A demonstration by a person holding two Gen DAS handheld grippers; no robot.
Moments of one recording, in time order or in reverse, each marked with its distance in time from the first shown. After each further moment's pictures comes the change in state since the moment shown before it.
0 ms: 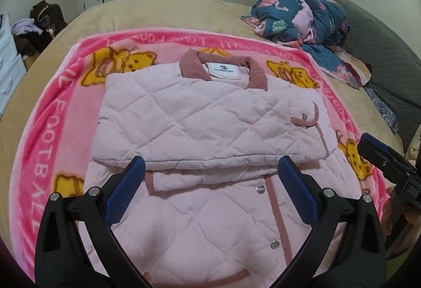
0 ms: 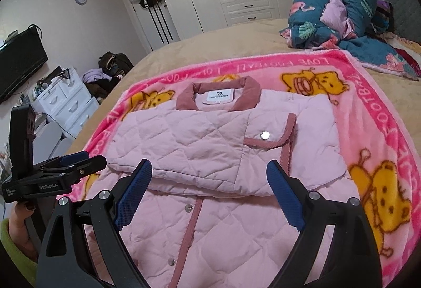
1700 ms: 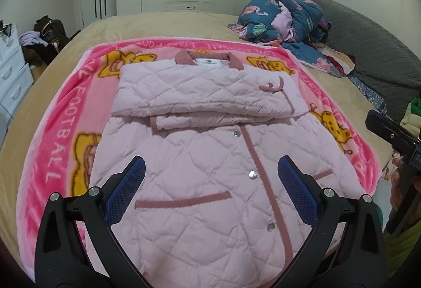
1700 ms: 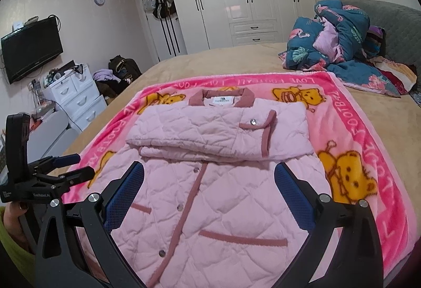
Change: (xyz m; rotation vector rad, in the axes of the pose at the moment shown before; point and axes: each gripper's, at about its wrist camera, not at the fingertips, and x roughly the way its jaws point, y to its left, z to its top) left arm -0.099 -0.024 -0.107 0.058 -0.074 -0.004; right arm -0.122 0.019 -0.074 -0.091 -0.080 -0.024
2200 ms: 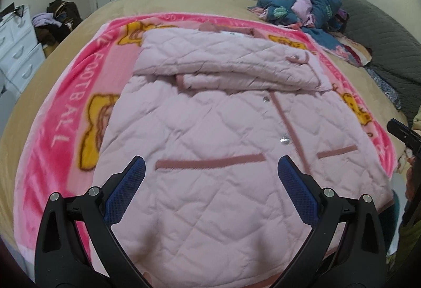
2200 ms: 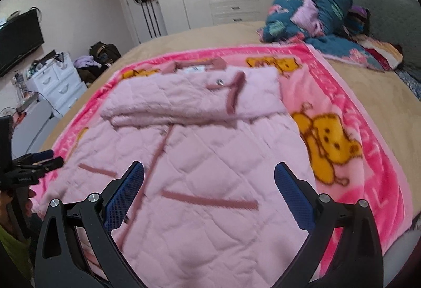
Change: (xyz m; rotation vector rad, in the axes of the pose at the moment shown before) left arm 0.016 0.033 -0.050 -0.042 0.079 0.085; right arm 0.006 -0.050 -0.057 0.048 0.117 -0.109
